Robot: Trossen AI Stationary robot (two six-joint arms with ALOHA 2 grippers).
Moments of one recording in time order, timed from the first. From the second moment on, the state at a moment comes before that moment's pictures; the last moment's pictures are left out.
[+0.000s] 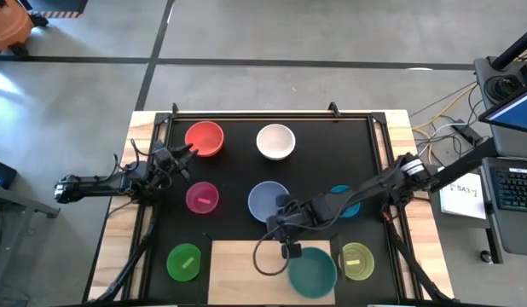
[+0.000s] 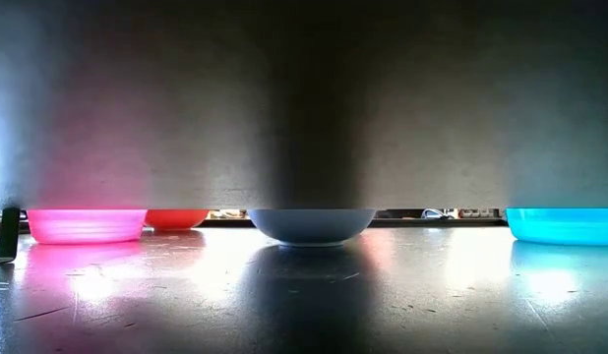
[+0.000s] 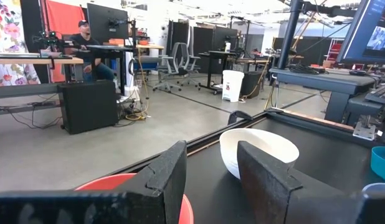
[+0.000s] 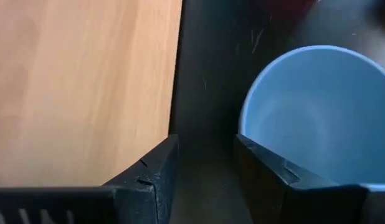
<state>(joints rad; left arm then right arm) 0.03 0.02 0.02 0.07 -0.71 -0.04 0.35 1.88 1.53 -0.69 0.14 0.20</state>
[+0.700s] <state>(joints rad) 0.03 0.02 0.02 0.06 -0.71 -0.04 0.31 2.07 1.53 -0.68 0.30 0.10</state>
